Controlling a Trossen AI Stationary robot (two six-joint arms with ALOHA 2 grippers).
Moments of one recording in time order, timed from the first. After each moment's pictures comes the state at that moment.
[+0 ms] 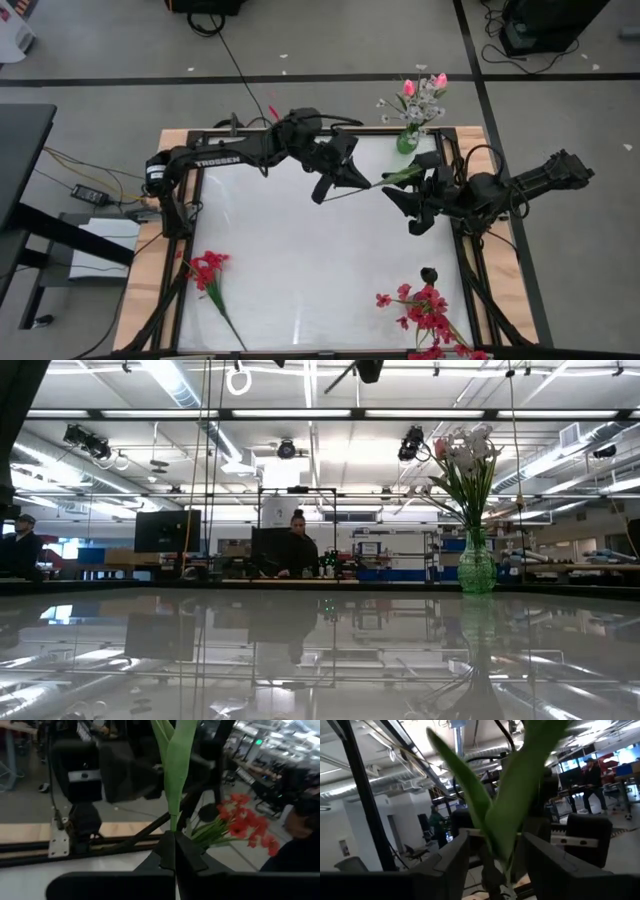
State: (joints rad) left arm 0.21 1.79 1.71 -0.02 0.70 -0.20; right arm 0.29 0.90 0.67 0.59 0.47 0.15
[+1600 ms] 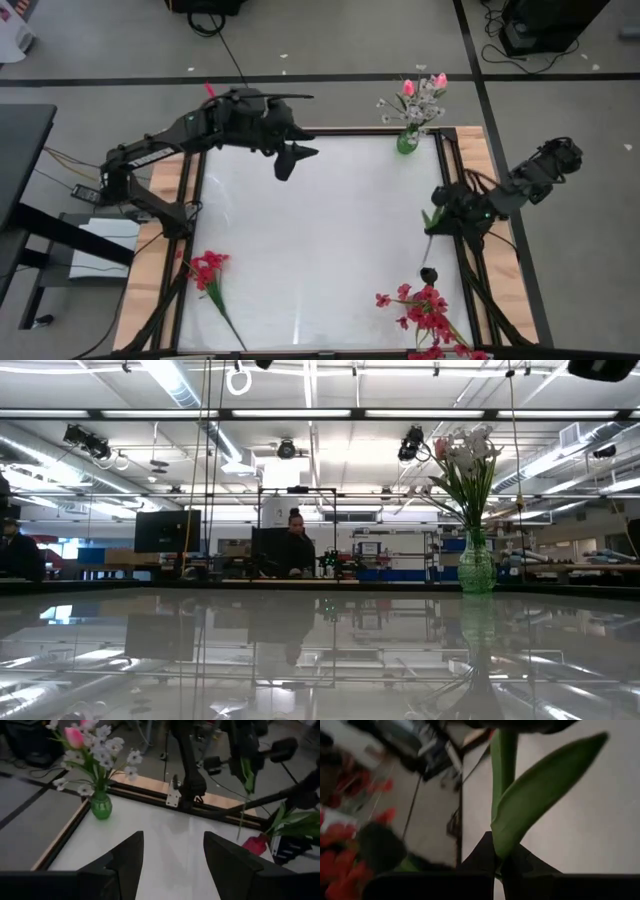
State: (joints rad) left arm 0.27 1.44 1.71 -0.64 0.14 -0.12; right arm 0.57 0.62 0.93 -0.79 0.23 0.83
